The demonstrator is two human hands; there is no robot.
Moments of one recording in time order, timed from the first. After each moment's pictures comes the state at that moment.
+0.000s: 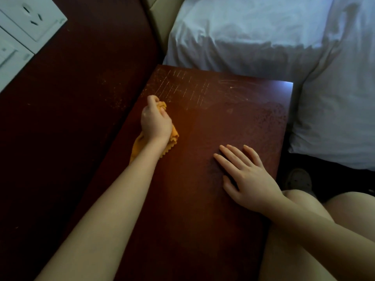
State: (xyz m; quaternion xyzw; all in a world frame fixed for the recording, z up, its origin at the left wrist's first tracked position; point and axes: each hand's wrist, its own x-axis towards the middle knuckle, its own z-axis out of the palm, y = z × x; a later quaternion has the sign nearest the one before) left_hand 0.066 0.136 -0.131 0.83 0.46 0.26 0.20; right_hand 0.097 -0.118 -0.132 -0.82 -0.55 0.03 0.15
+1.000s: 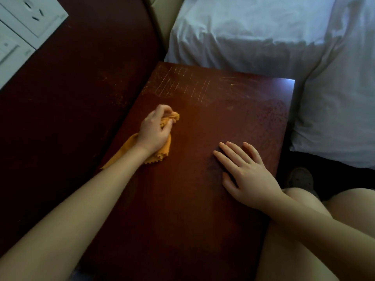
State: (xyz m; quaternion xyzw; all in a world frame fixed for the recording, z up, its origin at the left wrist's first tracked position) left_hand 0.025 0.145 -0.129 0.93 0.25 0.15 0.22; right_hand 0.096 -0.118 -0.133 -0.82 -0.55 0.03 0.15
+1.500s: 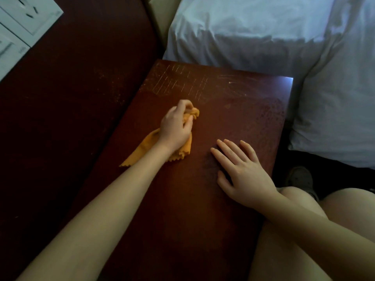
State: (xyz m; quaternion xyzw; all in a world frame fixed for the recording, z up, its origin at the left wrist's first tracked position) left_hand 0.061 0.095 -0.132 0.93 0.23 0.18 0.21; right_hand 0.096 -0.119 -0.131 -0.82 -0.54 0.05 0.16
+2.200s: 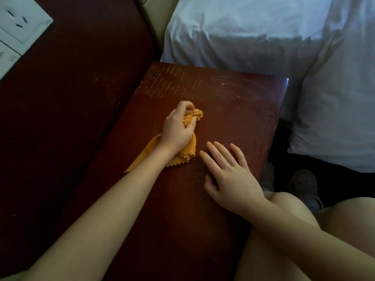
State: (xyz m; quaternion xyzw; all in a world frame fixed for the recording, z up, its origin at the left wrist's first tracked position) left_hand 0.080 0.072 -0.132 0.92 0.25 0.19 0.23; right_hand 0.098 -0.119 -0.137 -0.82 -0.55 0.03 0.18
